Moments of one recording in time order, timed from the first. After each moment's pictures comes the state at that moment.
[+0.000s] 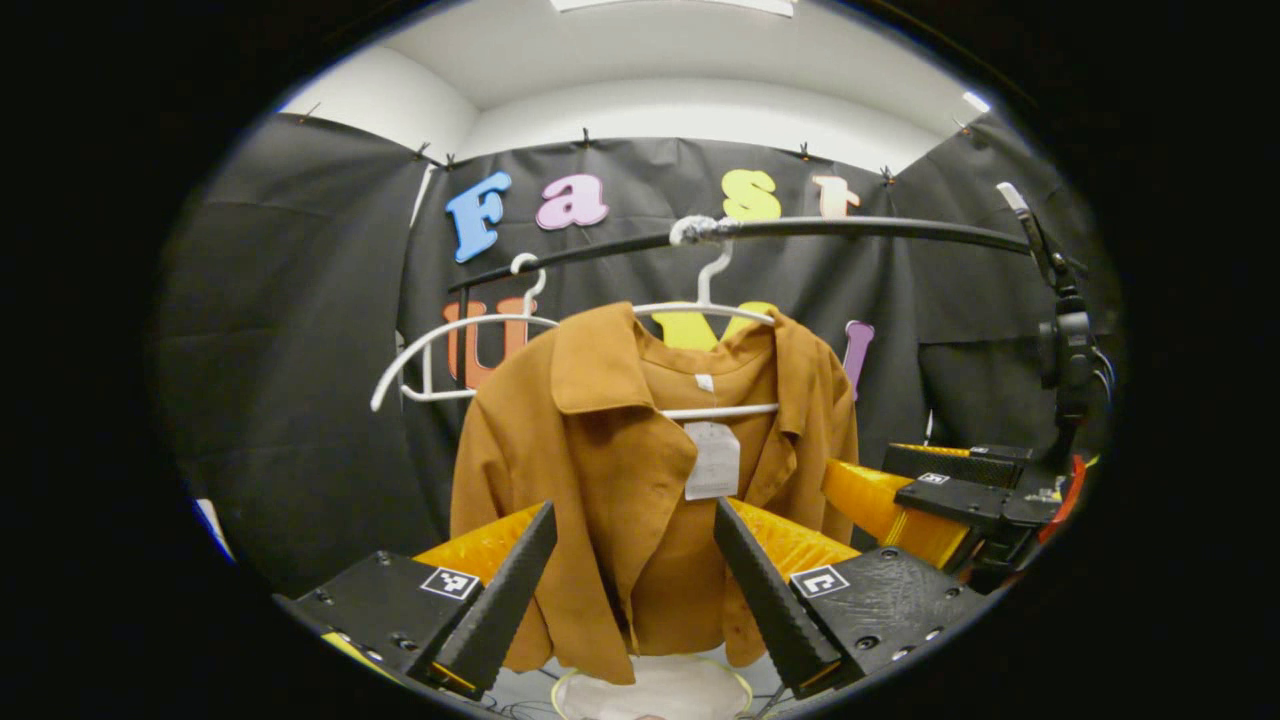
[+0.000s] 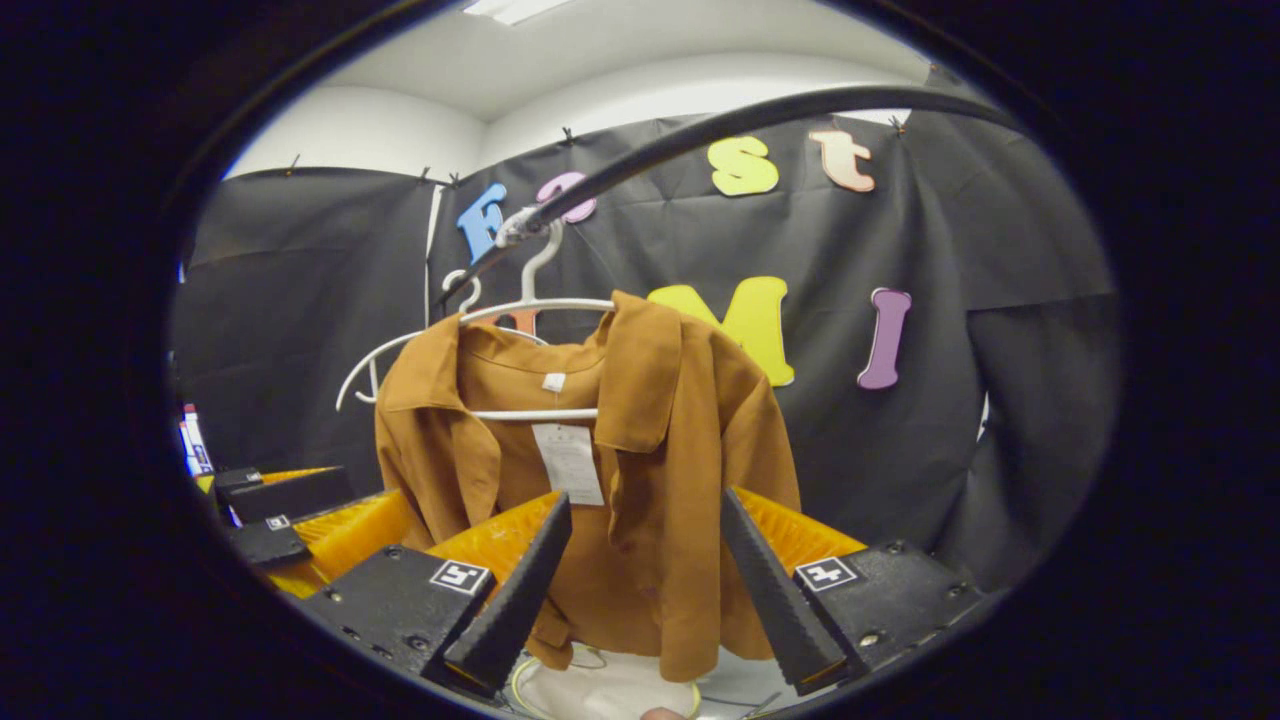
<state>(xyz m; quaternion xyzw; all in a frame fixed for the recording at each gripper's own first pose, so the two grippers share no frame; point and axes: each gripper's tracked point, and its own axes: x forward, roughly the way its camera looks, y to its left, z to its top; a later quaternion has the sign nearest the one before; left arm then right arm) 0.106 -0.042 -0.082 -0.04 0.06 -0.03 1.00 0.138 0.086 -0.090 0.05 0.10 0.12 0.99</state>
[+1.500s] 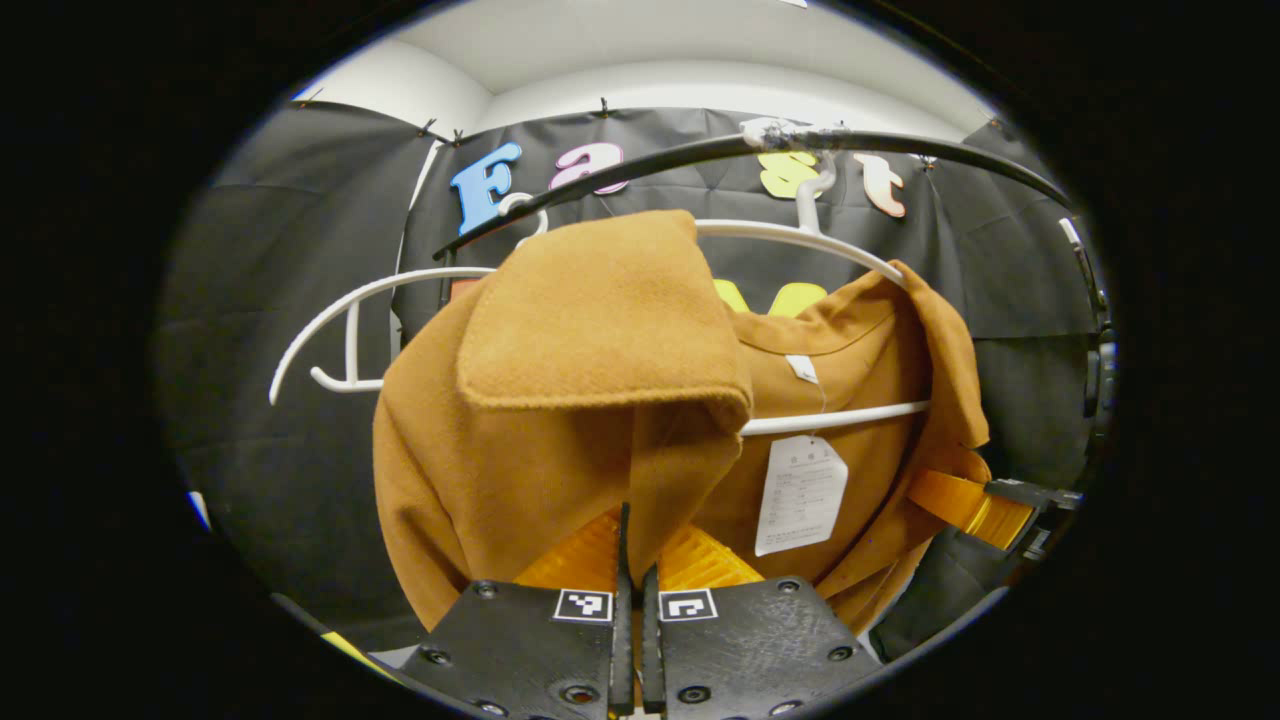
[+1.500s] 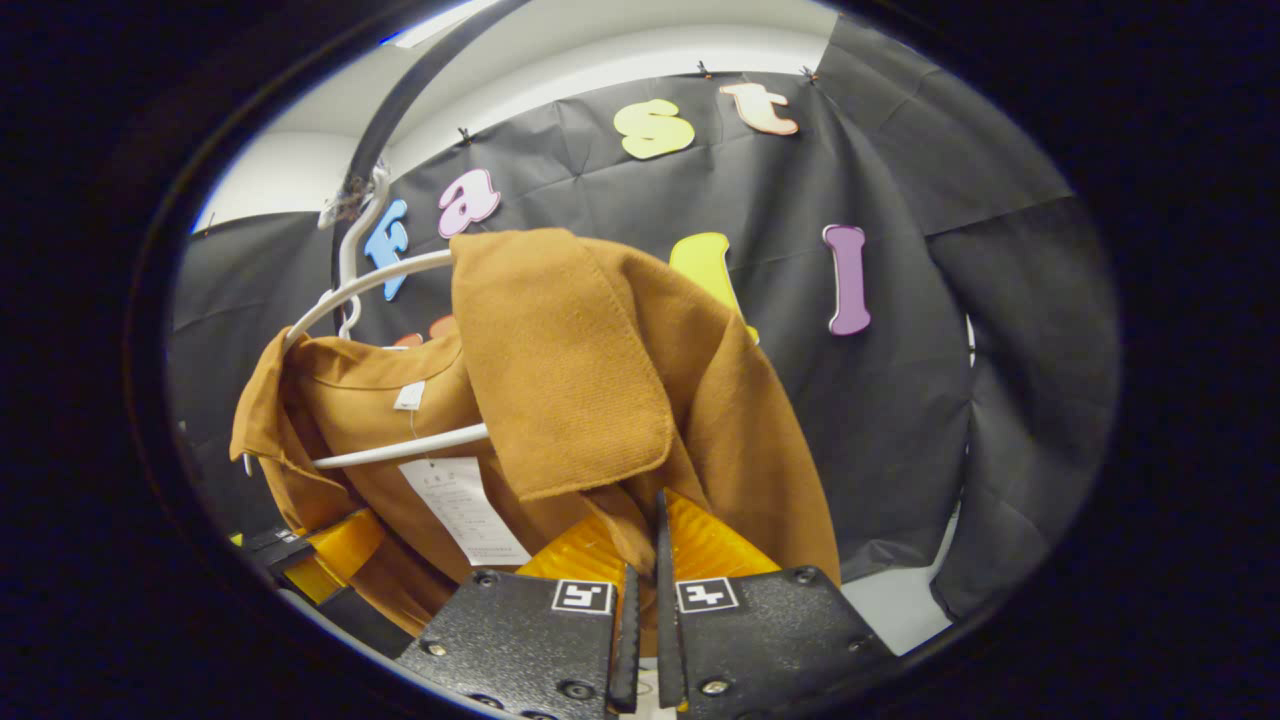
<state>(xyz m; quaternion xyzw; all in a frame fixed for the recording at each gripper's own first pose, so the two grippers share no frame) 0.215 -0.015 -0.099 -0.05 0.06 0.00 1.00 0.230 0.063 -0.104 0.14 0.09 0.01 0.99</state>
